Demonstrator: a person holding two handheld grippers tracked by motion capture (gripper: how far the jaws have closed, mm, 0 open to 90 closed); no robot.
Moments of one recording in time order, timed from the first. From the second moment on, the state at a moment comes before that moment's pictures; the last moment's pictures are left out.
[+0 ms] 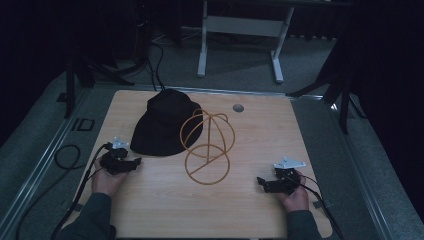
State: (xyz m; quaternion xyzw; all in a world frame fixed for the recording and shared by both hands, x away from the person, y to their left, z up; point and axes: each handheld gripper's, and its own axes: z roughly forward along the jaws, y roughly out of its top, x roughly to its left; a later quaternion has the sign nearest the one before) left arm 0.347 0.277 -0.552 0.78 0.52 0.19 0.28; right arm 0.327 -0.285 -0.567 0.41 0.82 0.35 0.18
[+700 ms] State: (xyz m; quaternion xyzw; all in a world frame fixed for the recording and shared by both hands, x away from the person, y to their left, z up) left arm 0.342 0.277 -0.509 0.82 0.48 0.17 0.27; right arm 0.327 -0.286 -0.567 0.41 0.82 0.35 0.18
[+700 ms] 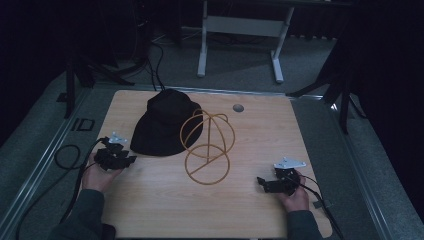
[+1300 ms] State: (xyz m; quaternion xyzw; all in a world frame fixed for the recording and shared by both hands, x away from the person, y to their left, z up) left arm 0.363 0.279 -0.478 0.83 0.44 0.16 0.29; right arm 0.327 -0.286 -0.567 0.41 0.82 0.35 0.18
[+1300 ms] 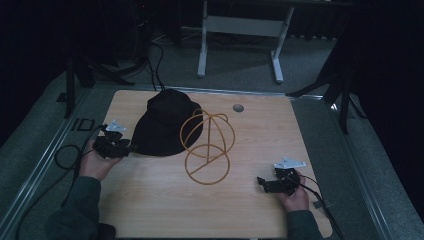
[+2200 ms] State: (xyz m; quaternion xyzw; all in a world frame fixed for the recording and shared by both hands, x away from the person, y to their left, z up) left arm 0.406 0.264 -0.439 0.84 0.43 0.17 0.29; right arm 0.327 -0.286 -0.567 0.41 0.82 0.35 0.18
